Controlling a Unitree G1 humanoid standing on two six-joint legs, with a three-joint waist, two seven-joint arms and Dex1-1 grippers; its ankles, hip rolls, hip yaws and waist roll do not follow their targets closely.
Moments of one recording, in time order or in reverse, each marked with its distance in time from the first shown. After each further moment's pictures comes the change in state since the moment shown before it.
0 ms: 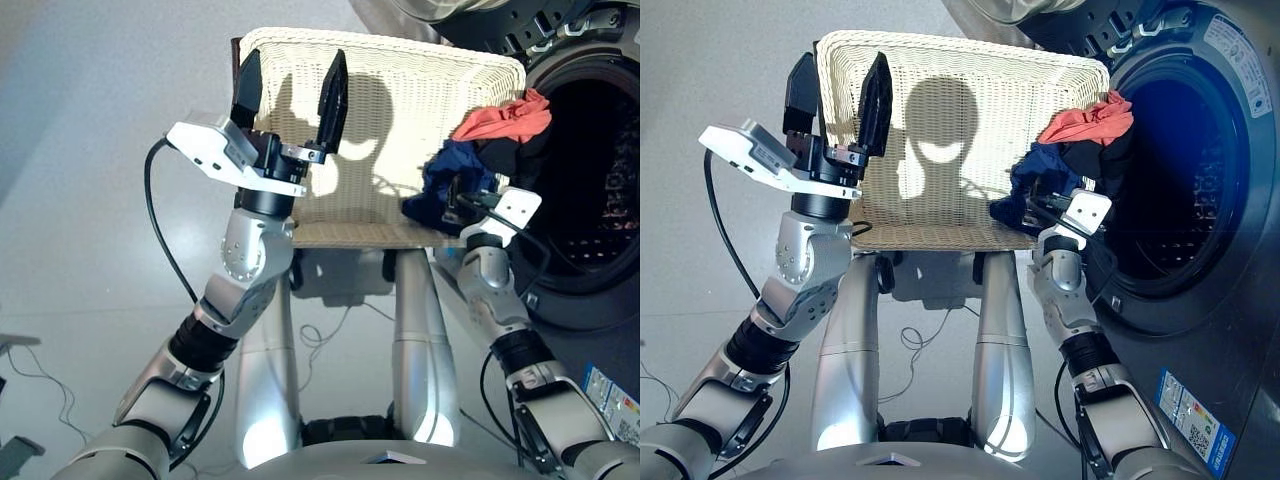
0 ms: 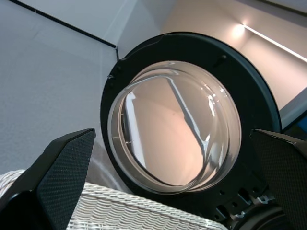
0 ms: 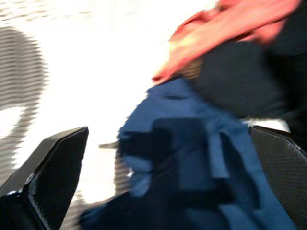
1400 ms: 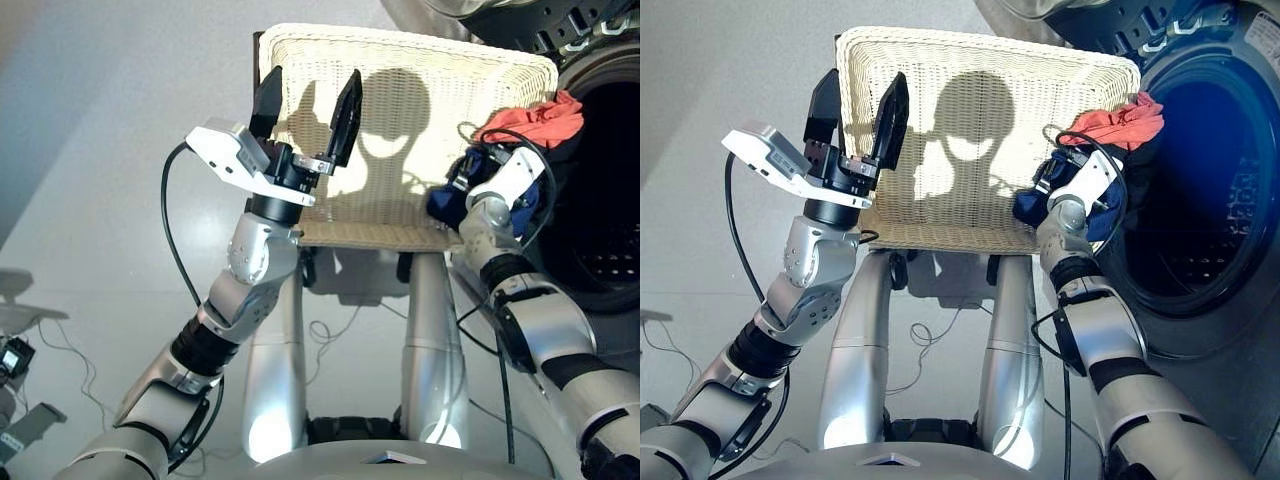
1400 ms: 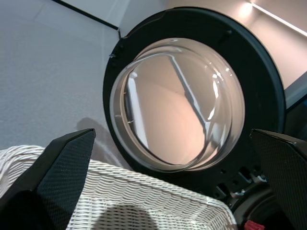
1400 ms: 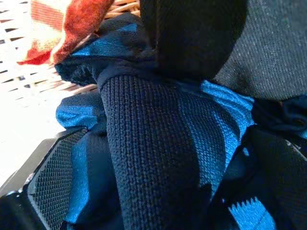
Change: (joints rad) left arm -0.004 0.016 -0.045 0.003 -0.076 0.019 -0.049; right arm -0.568 0.000 -0.158 0.829 0.202 0.089 -0.070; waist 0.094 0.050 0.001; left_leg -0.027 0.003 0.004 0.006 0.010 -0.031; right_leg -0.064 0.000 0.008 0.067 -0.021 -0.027
